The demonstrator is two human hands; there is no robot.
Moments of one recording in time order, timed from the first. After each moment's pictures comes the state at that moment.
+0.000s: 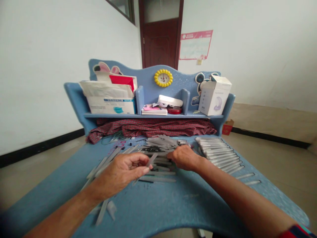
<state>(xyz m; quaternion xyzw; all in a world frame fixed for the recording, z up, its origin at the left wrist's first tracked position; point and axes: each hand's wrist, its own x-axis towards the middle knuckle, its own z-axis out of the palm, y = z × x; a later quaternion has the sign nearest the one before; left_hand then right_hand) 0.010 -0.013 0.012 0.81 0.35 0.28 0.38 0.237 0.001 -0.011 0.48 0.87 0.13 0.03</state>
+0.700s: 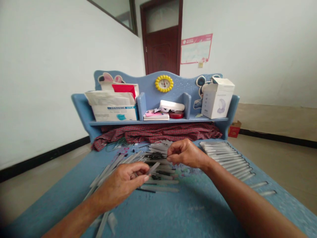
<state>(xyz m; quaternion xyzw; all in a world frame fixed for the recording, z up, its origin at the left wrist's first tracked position) 0.007 -0.010 0.010 0.83 0.41 0.22 0.30 0.243 0.011 0.007 0.41 0.74 -0.39 -0.37</state>
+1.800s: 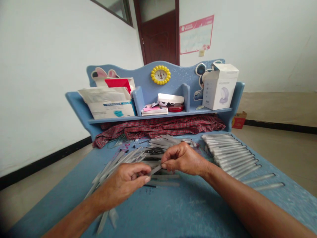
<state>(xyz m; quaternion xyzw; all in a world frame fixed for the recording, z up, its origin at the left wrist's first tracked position) 0.013 -0.012 0.007 0.85 0.41 0.17 0.29 0.233 -0.003 -0.013 0.35 0.69 -0.50 -0.39</state>
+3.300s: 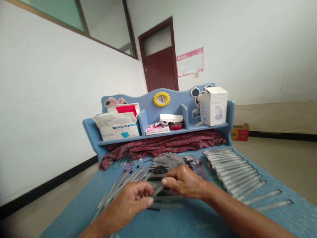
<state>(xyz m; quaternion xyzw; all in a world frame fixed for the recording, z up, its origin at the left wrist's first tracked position) 0.012 -0.018 0.015 0.78 0.44 0.20 0.40 0.226 -0.005 -0.022 0.36 0.75 -0.42 -0.36</state>
